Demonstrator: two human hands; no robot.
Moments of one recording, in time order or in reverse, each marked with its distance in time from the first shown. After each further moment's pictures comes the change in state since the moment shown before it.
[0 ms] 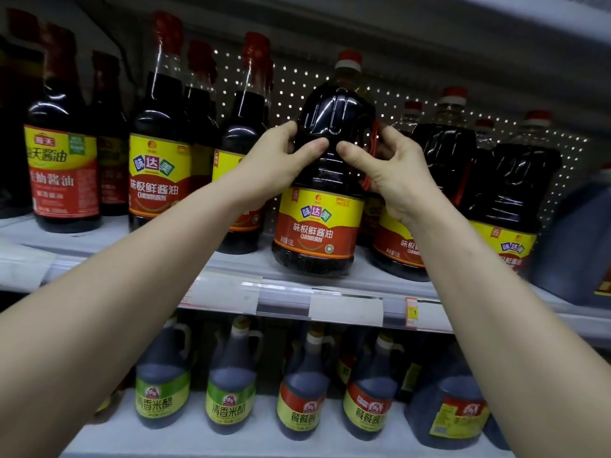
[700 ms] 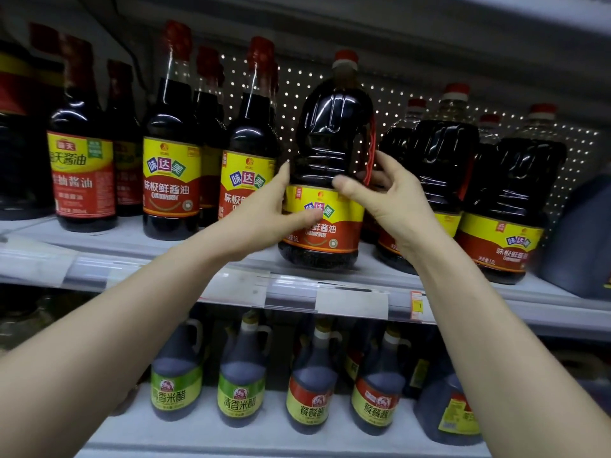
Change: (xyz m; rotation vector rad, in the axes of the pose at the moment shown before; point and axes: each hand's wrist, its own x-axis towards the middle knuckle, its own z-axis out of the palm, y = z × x) left_hand -0.059 -0.024 0.000 0.064 -0.170 -0.165; right_hand -0.038 0.023 0.002 -0.123 -0.012 0.051
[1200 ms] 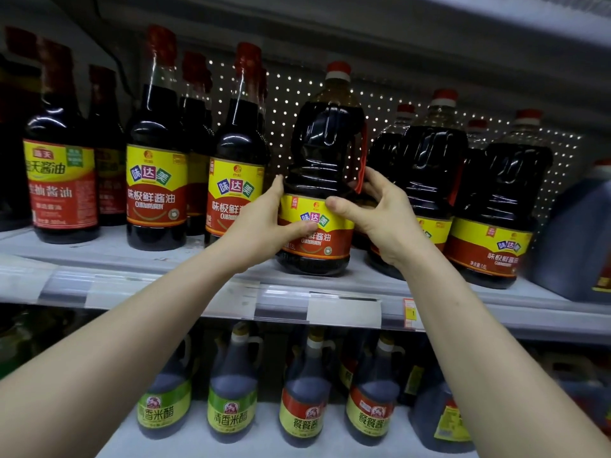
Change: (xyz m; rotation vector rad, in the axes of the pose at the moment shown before) left_hand 0.016 -0.013 0.012 0.057 0.071 -0.045; right_hand 0.004 0.018 0.000 0.011 0.008 -0.010
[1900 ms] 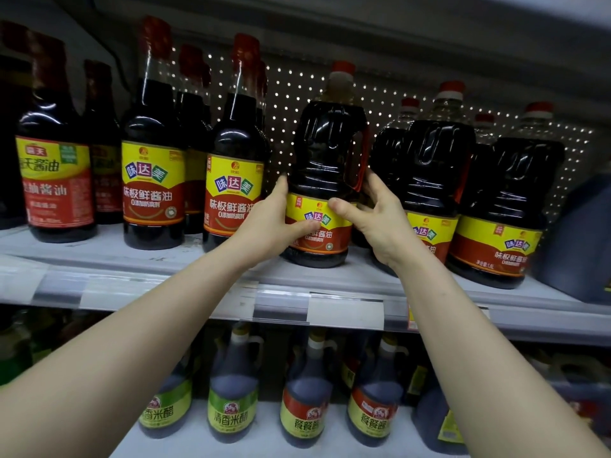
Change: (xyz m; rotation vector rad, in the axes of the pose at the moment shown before) left_hand 0.020 -0.014 0.014 0.153 0.069 0.026; right_hand 0.018 0.035 0.003 0.137 -0.080 0.014
